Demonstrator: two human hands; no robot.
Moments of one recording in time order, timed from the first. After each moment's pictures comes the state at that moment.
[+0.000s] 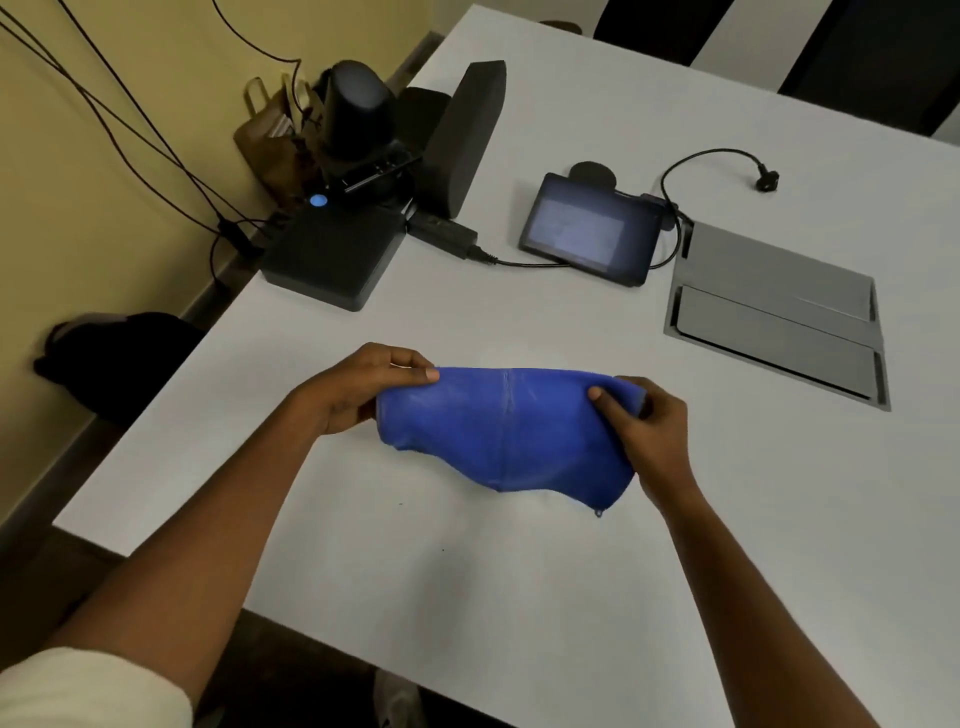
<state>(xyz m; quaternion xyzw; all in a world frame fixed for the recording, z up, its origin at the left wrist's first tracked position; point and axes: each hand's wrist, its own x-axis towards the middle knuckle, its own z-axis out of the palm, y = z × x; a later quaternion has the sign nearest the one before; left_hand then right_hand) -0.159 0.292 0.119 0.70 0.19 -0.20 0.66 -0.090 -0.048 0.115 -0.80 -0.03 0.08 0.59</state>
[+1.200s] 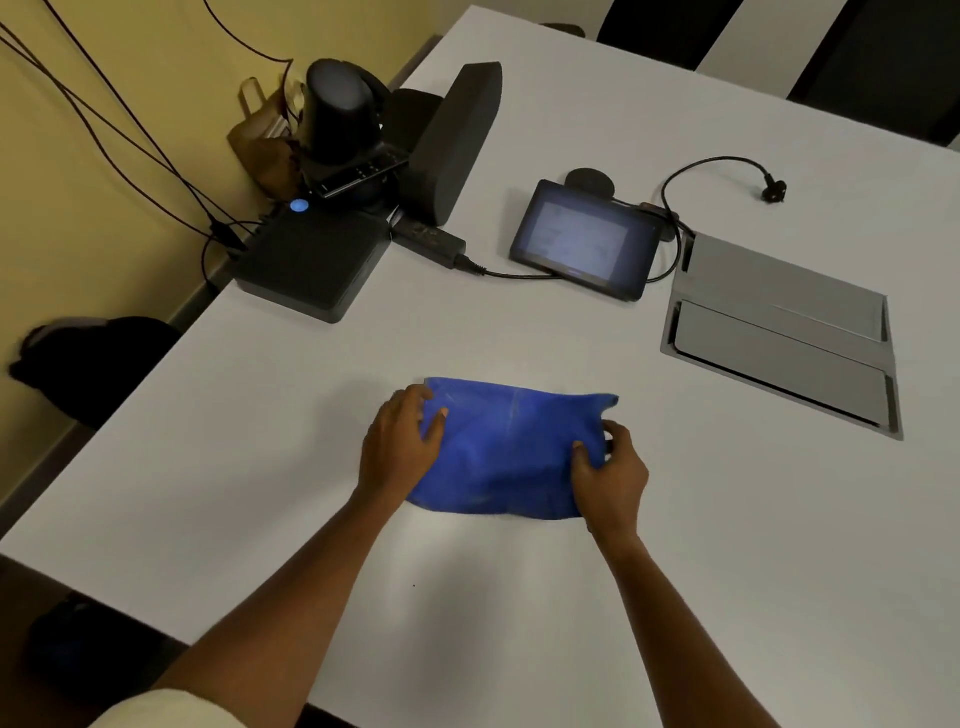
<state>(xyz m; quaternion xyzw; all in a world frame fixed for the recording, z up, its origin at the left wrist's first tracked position) -0.146 0.204 0.008 0.89 0.26 0.09 0.35 -0.085 -0.038 0.040 -0.87 0.07 0.05 0.48</state>
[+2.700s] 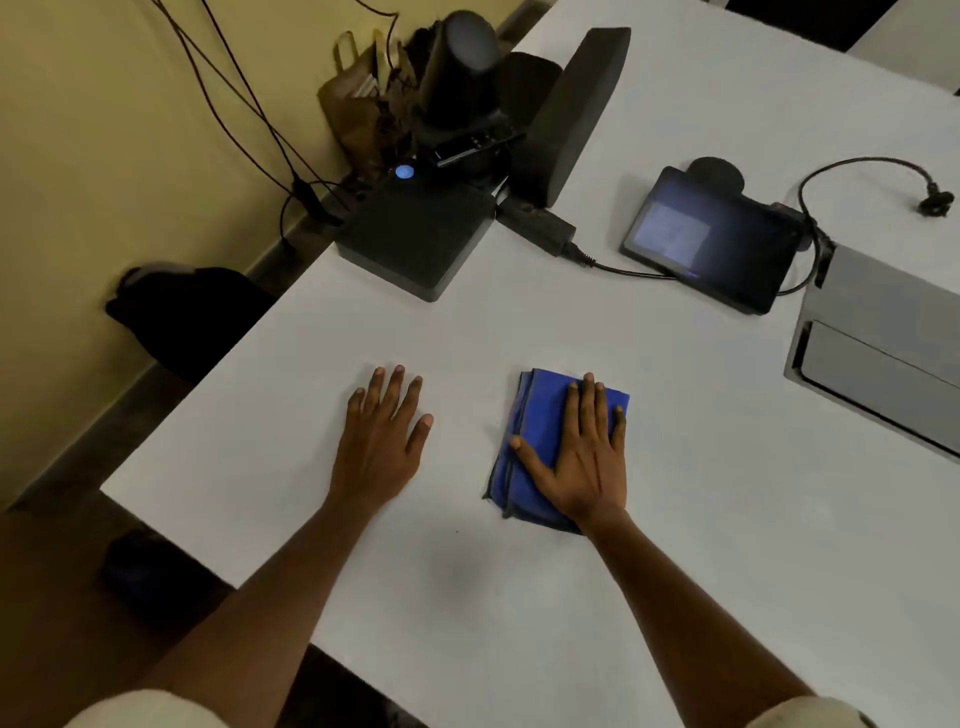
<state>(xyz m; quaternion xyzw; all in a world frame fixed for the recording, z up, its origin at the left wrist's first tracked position) -0.221 0.327 -0.043 0.97 0.22 0.00 0.10 -0.088 0.084 -0.032 -0.96 -0.26 0.07 0.09</state>
